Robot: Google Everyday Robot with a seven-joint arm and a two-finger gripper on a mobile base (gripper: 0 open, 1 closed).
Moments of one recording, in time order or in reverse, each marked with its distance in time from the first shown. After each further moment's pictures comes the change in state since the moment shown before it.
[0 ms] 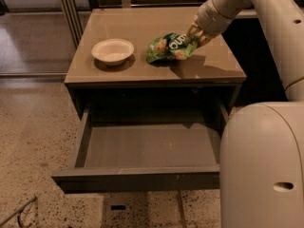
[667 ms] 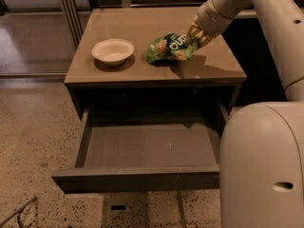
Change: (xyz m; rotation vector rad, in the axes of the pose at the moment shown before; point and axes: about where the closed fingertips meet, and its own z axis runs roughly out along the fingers) arm 0.000 0.000 0.000 0.000 0.000 0.000
